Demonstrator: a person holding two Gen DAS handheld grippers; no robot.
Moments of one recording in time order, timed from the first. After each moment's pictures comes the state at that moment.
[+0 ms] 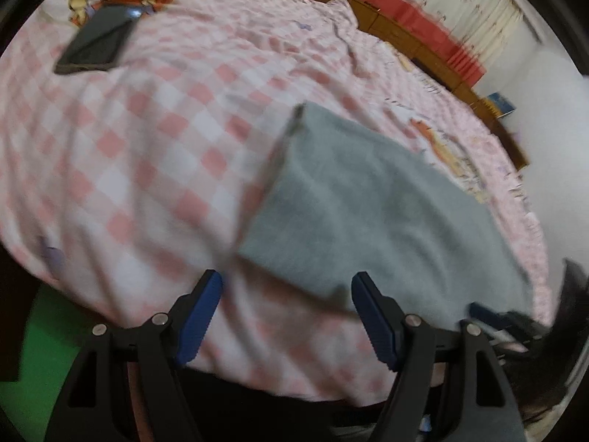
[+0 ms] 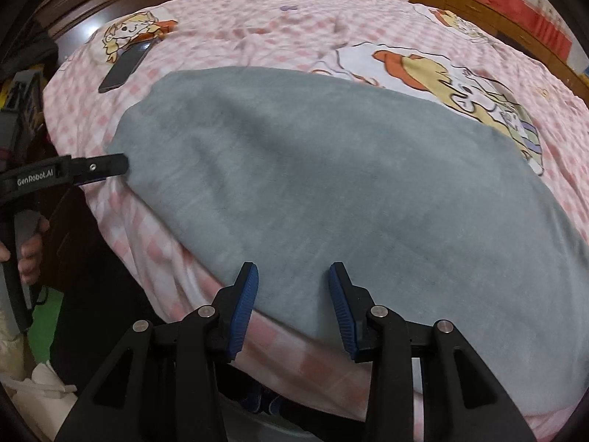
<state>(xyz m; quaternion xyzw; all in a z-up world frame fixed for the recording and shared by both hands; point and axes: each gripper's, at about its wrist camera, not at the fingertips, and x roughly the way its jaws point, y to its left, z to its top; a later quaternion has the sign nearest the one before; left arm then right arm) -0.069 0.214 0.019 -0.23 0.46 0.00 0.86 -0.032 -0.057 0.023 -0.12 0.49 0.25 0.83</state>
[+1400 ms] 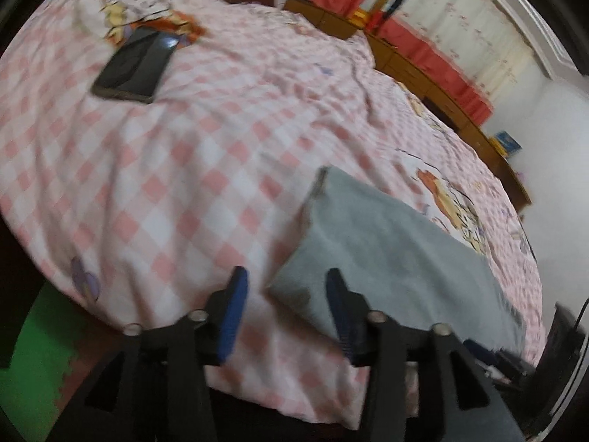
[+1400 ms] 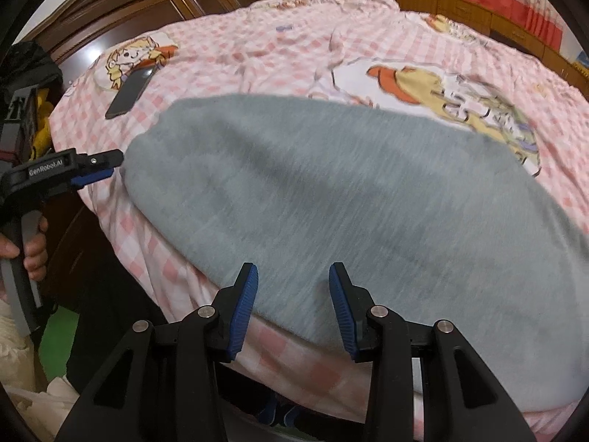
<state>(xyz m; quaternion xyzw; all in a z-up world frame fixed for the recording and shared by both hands) -0.073 0.238 0.045 -0.24 0.40 0.04 0.88 -0.035 -0.065 0.040 -0.08 0.46 0.26 0.85</state>
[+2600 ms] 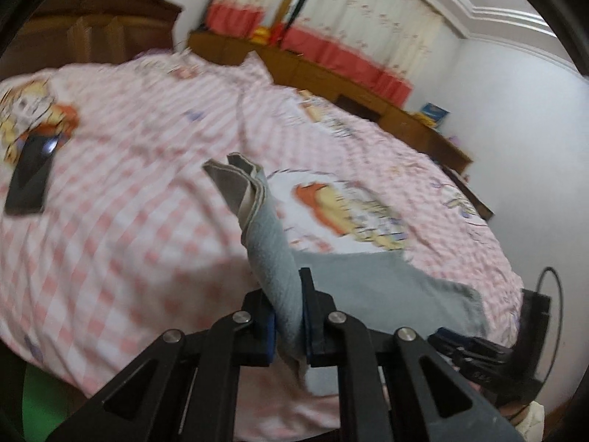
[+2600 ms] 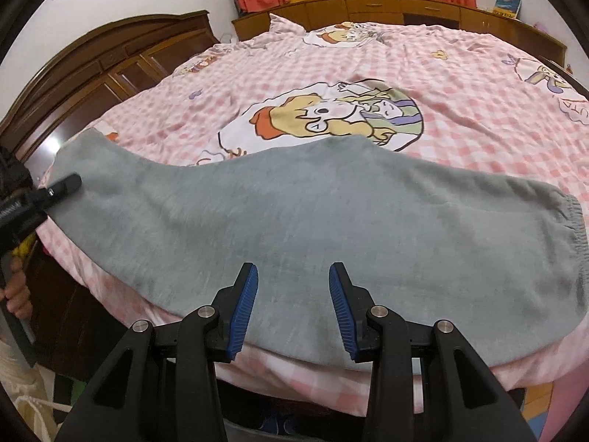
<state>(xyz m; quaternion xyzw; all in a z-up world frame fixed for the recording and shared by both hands) -0.053 0.128 0.142 -0.16 0.33 -0.09 0.92 -0.038 -0.182 0.074 0.05 0.43 0.16 0.89</state>
